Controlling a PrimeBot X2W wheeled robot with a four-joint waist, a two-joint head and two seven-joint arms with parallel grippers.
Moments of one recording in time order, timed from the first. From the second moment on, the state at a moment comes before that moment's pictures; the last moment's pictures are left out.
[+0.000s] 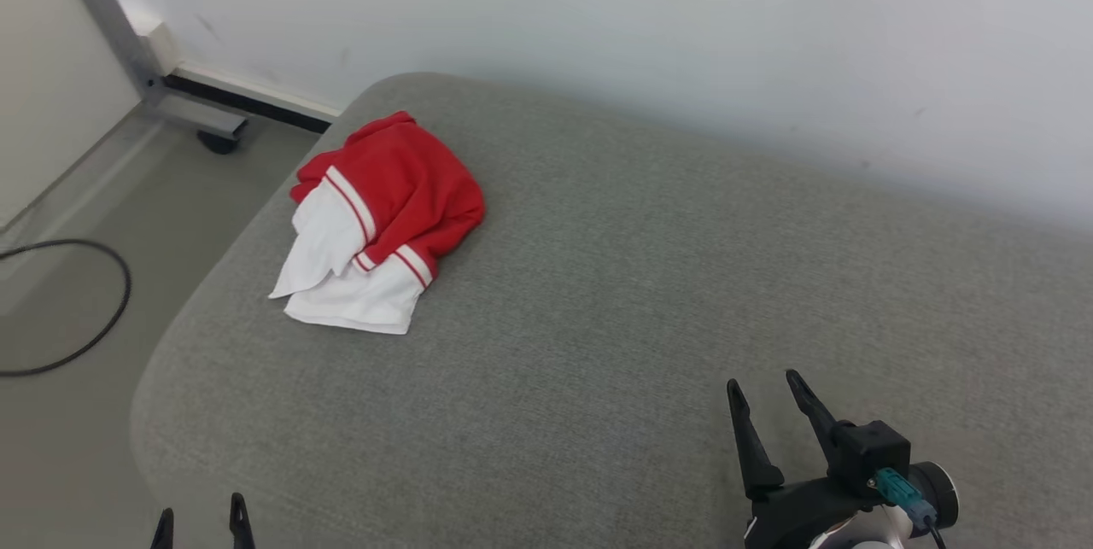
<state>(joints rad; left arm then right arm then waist) 0.05 0.05 0.16 0.31 -0.12 -0.05 -0.26 -0.19 -0.05 0.06 0.49 0.06 0.13 -0.26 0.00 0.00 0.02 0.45</state>
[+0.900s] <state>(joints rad) -0.06 0.08 0.22 0.39 -0.16 -0.11 -0.26 -0.22 -0.05 0.07 0.50 0.03 0.13 -0.26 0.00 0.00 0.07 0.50</state>
